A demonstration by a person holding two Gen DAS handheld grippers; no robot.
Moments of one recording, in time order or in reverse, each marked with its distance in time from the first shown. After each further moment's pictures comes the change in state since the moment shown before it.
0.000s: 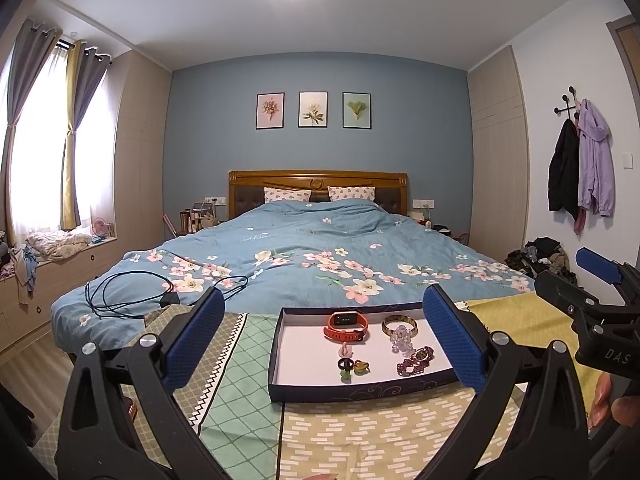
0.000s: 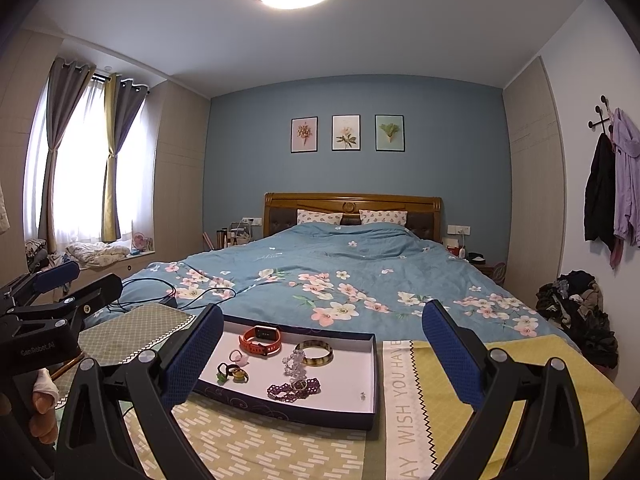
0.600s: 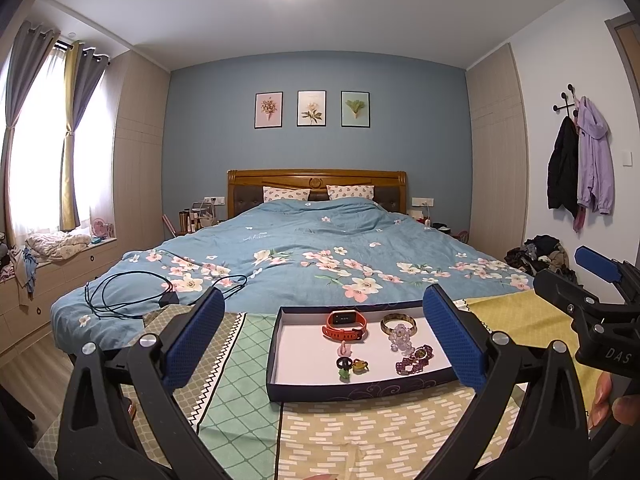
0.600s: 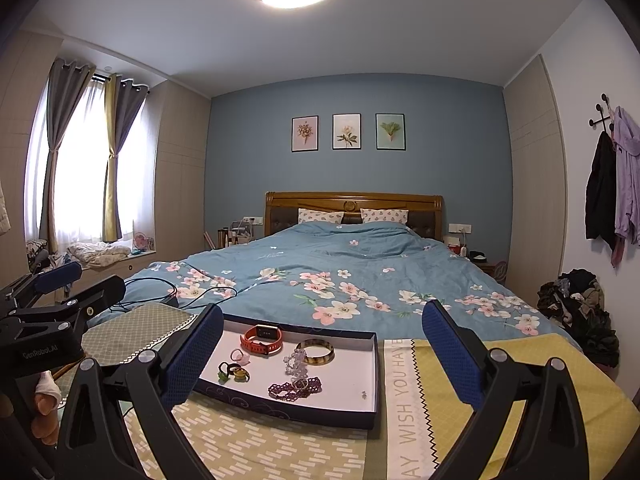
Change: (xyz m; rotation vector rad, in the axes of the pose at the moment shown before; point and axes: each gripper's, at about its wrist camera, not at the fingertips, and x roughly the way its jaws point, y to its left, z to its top) left arm 0.002 -0.001 0.000 0.004 0.001 -0.001; right arm 0.001 0.000 0.000 0.001 0.002 0.004
